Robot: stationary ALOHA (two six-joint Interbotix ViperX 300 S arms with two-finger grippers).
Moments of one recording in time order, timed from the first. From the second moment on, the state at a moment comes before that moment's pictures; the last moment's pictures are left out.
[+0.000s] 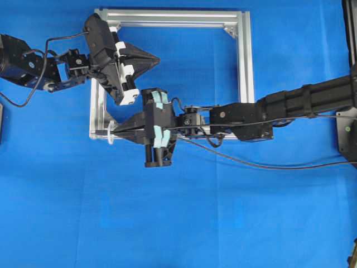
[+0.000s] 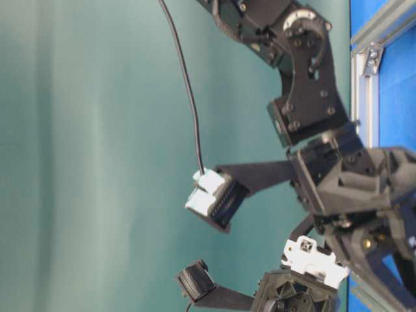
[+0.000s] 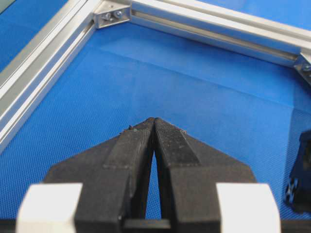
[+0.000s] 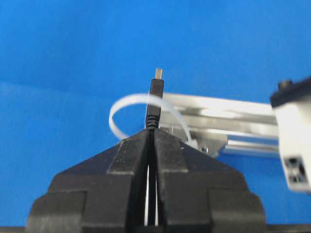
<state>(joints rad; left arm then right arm) 0.26 0.13 0.88 -0.09 -0.75 -0.01 0.02 0.44 0.37 0.01 -0.50 0.06</state>
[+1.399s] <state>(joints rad) 0.30 -0.13 1.22 -0.09 -0.77 -0.01 0.02 0.47 0.33 0.01 -0.50 0.06</state>
